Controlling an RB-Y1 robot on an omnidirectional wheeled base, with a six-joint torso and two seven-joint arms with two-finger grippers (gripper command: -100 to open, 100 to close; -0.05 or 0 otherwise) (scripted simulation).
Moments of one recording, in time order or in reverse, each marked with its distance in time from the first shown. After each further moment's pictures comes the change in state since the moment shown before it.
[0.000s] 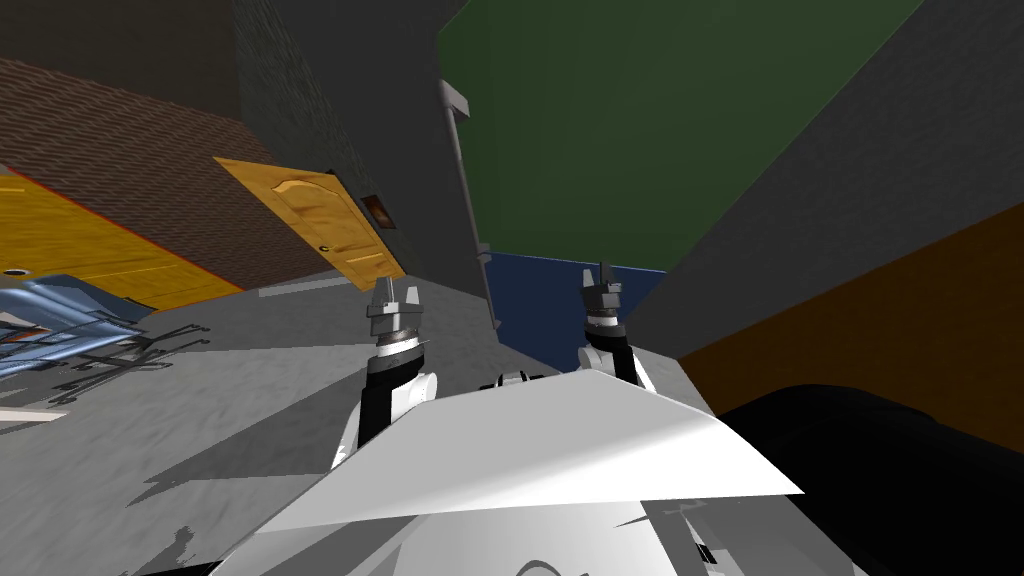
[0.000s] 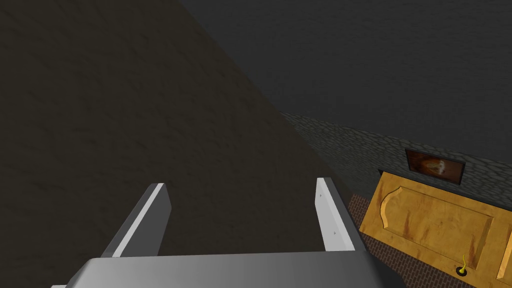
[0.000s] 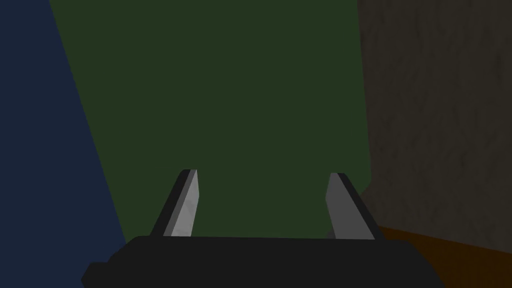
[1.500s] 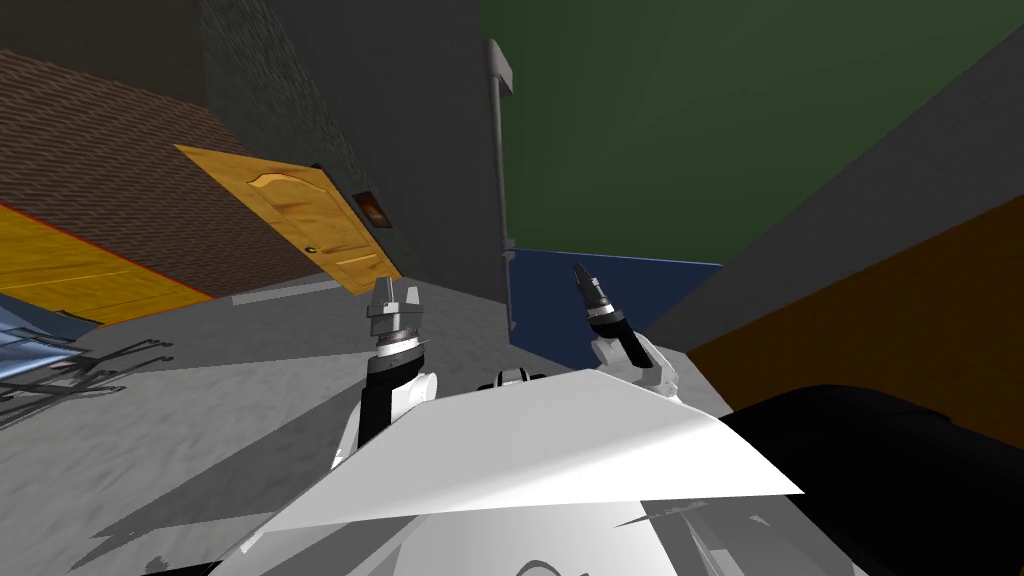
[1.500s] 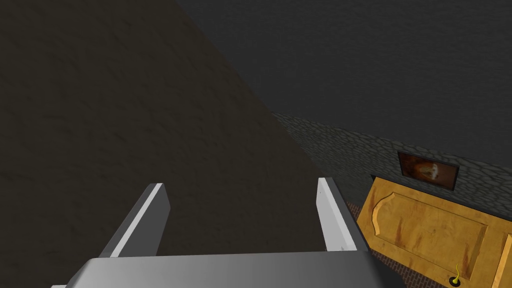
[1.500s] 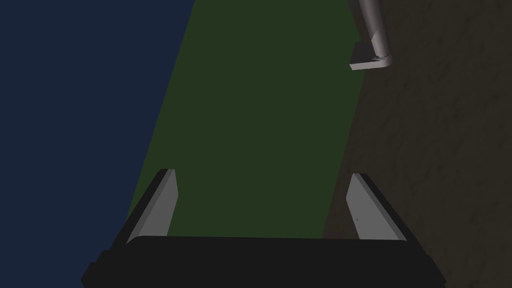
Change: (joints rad) left arm 0.000 0.000 0.000 0.000 0.000 0.000 0.000; right arm -0.083 -0.359 -0.041 0.081 -0.081 0.162 0.342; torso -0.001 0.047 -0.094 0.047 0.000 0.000
